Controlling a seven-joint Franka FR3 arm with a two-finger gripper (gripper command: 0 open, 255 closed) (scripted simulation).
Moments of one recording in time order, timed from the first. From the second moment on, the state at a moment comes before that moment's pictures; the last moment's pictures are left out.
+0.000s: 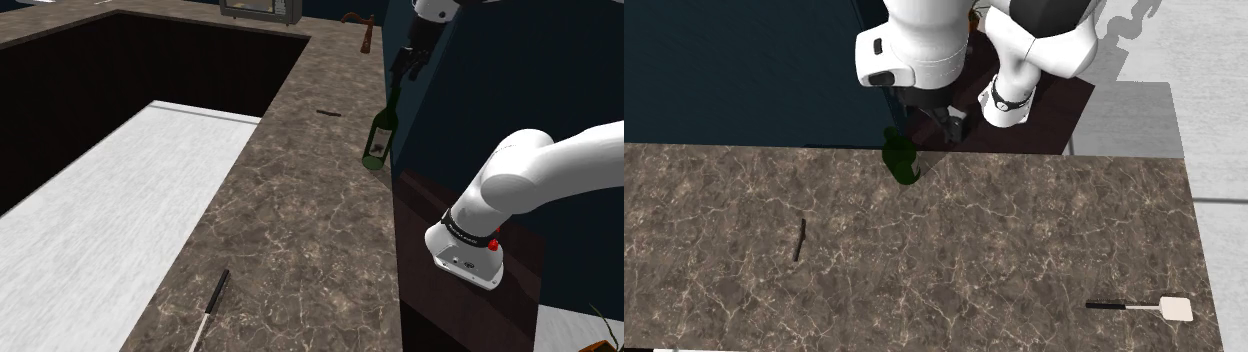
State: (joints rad) arm -0.05 -0.77 -0.18 -2.49 -0.09 1.80 -0.03
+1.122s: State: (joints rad) arm -0.09 -0.63 -0.31 -2.60 -0.22 2.10 -0.17
